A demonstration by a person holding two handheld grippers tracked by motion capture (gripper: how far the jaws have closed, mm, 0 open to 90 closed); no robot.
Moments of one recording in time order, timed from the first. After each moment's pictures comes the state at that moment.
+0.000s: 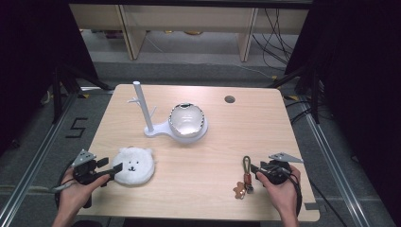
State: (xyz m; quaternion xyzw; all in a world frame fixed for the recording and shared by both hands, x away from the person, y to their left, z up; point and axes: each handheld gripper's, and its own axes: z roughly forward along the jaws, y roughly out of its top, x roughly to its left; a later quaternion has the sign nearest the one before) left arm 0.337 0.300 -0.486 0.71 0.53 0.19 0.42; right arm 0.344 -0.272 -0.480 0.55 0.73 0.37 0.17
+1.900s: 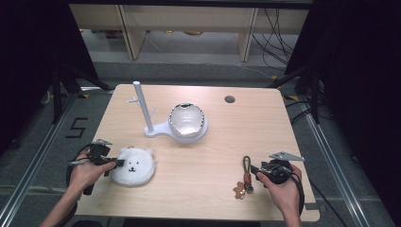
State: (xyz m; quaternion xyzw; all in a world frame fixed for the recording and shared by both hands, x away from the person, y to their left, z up) left arm 0.389 0.290 -0.491 0.77 0.54 0.10 0.31; right arm 0.343 -0.273 -0.471 0.54 0.74 0.36 0.16
